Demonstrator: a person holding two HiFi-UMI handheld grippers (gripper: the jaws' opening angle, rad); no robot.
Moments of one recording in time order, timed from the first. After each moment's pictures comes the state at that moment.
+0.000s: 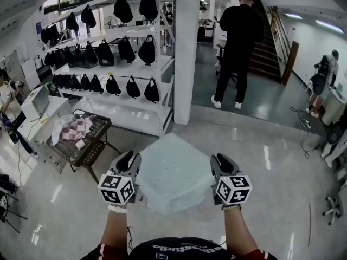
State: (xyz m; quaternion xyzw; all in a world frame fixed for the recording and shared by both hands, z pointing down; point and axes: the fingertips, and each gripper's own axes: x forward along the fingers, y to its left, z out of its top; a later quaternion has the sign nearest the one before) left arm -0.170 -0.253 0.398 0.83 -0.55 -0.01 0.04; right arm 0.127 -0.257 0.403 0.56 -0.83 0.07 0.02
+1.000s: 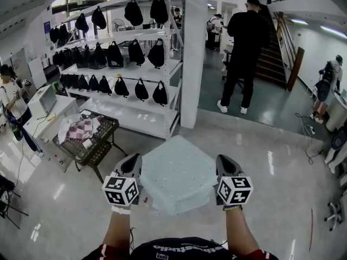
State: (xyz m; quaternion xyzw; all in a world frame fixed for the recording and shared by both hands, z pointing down) left arm -0.199 -0.231 0.392 0.82 -0.57 -0.01 0.04; right arm 0.100 -0.247 0.389 0.57 -0.82 0.05 0.03
